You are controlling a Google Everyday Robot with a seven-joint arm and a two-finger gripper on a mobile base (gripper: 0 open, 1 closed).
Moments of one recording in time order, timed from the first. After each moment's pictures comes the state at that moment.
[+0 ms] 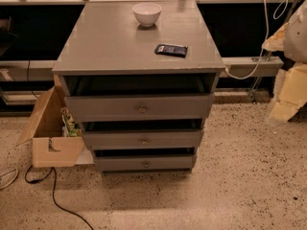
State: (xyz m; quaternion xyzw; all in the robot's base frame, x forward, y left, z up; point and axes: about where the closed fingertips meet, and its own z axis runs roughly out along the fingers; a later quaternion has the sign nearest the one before) arm 0.438 -0.216 0.977 -0.60 0.78 -0.04 0.16
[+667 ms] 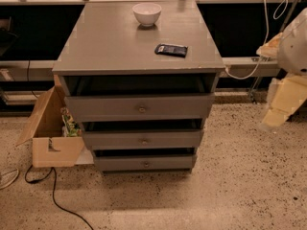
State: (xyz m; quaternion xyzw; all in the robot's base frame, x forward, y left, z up) arm 0.446 -0.213 0.958 -0.61 0.77 -0.03 0.18
